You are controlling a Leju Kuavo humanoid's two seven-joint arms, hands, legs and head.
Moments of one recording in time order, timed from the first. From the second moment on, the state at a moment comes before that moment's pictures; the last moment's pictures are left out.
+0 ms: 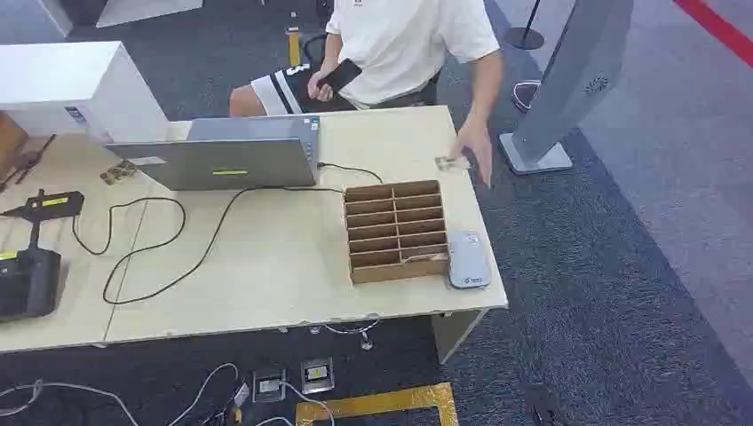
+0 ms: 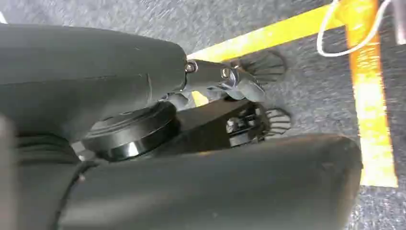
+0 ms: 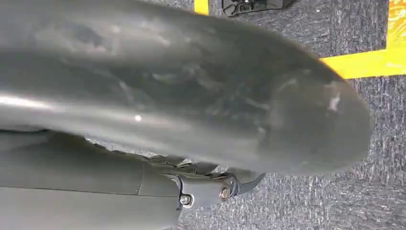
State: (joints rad) left arm -0.05 0.13 -0.63 -0.68 0.70 -0.25 0.28; right arm -0.14 -0.31 0.61 -0.25 -0.34 -0.24 0.08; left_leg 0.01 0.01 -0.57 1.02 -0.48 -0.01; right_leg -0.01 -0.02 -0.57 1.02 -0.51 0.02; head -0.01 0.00
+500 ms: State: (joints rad) left arm -0.04 0.14 -0.63 -0.69 0.73 -0.25 0.26; right arm -0.14 -0.30 0.61 -0.25 -0.33 -0.24 0.07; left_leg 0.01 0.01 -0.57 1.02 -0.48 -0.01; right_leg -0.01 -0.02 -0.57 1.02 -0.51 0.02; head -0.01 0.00
